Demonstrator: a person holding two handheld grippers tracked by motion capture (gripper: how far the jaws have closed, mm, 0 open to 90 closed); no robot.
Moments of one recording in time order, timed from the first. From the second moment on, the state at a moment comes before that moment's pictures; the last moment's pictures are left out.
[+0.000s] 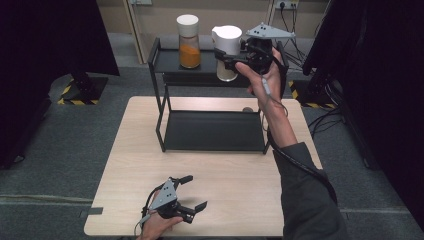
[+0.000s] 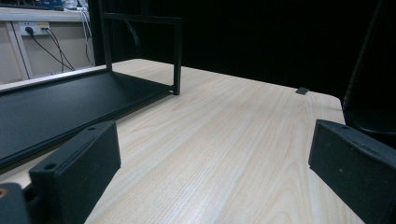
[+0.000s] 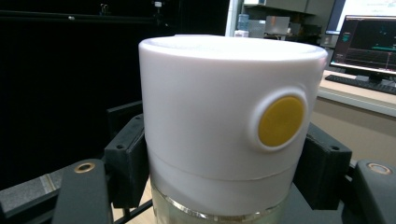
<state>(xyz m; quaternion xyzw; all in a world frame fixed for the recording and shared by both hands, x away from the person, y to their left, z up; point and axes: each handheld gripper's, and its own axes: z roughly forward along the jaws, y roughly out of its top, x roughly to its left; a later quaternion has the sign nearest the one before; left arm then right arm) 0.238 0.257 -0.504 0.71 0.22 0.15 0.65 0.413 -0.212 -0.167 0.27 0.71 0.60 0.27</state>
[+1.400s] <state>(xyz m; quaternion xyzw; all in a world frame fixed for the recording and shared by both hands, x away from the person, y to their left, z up) 0.238 0.256 -0.505 0.72 0.21 0.15 0.65 0.464 -0.175 -0.187 0.34 0.67 0.58 0.31</state>
